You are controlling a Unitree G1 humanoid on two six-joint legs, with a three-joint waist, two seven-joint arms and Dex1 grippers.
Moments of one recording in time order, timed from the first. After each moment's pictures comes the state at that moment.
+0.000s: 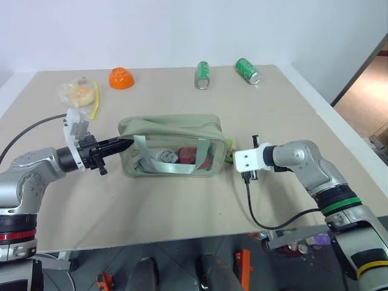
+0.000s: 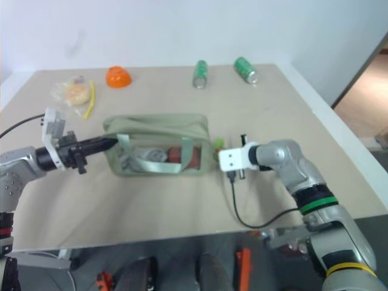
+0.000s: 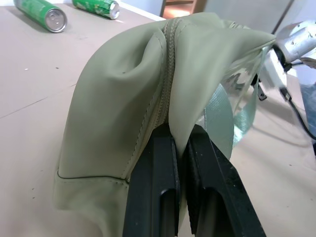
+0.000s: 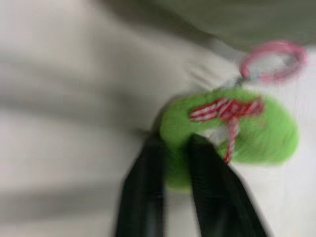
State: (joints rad) left arm -0.43 0.74 0.25 -0.01 -0.70 0.68 -1.03; right arm -0.73 -0.71 0.29 0.41 -0.25 -0.19 1.01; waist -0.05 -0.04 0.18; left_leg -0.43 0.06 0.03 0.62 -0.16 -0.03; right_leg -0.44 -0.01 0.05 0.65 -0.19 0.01
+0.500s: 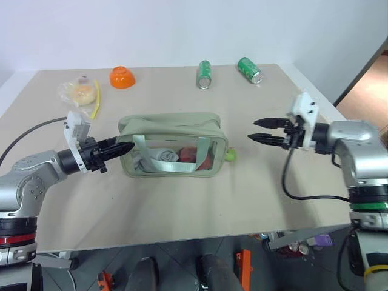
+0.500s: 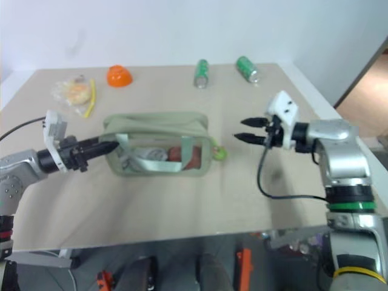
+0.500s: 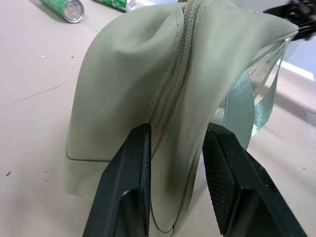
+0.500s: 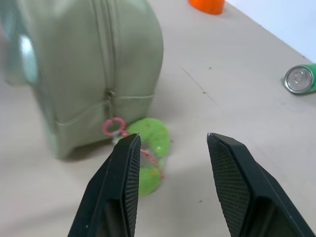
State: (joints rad) left arm -0.40 0.73 0.26 -0.03 -0.73 0.70 -0.95; right arm -0.64 -0.82 -0.10 0.13 0.33 0.42 1.21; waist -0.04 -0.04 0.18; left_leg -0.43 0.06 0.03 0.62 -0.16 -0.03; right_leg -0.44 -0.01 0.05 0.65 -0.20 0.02
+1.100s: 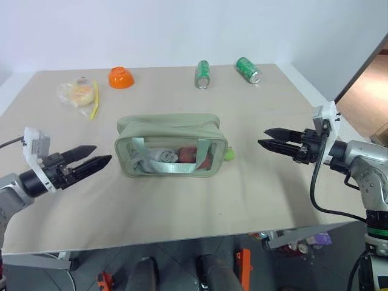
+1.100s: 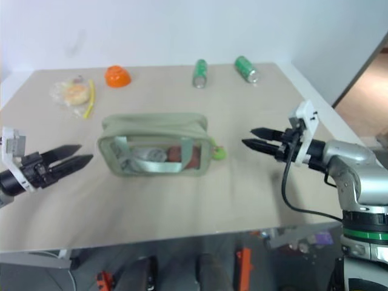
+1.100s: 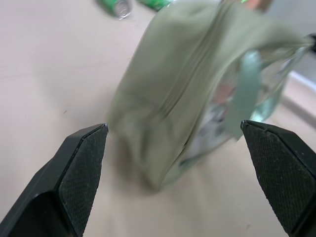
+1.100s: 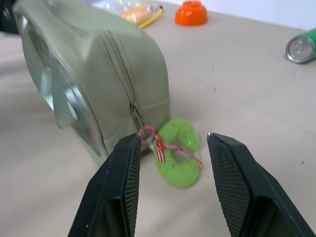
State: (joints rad) left arm -0.10 0.76 0.53 -0.19 -0.86 0.78 -0.85; right arm -0.48 -0.79 -0.25 -0.07 0.58 0.66 1.04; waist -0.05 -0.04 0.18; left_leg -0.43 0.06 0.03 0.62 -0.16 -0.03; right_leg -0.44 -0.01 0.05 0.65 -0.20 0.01
